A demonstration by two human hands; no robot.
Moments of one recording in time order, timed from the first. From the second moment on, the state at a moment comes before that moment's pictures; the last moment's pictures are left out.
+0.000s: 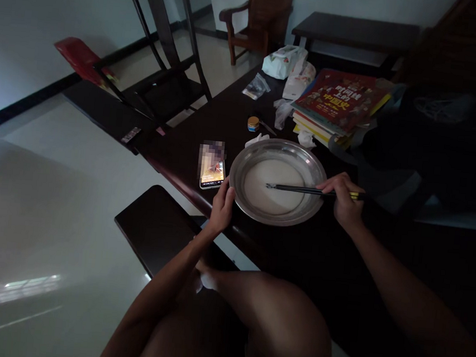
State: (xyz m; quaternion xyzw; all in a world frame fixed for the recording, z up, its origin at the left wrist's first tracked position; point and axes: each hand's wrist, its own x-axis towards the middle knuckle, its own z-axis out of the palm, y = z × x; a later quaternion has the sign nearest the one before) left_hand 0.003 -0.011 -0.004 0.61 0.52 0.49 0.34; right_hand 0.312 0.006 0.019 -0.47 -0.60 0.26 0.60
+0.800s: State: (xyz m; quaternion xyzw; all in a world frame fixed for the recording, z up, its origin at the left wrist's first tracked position) left_hand 0.003 -0.012 -0.003 0.61 0.52 0.49 0.34; right_hand 0.313 0.006 0.021 -0.47 -0.61 0.28 0.58
